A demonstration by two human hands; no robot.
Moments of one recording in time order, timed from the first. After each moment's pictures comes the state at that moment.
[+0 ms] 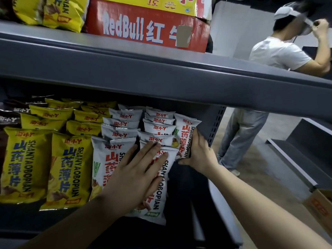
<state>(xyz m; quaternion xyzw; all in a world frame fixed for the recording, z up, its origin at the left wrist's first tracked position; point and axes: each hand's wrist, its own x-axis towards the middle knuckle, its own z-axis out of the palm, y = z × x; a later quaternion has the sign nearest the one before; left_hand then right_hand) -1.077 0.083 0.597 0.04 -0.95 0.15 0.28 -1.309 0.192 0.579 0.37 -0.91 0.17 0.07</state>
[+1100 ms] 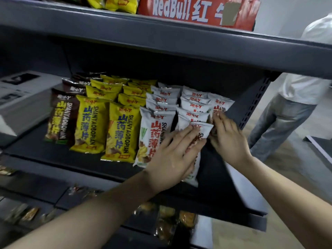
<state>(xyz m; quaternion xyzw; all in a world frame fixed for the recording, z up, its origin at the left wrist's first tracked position) -1.043 0.115 0.588 0.01 -0.93 0.08 0.36 -1.244 0.212 0.594 0.47 -0.85 0.08 0.21</state>
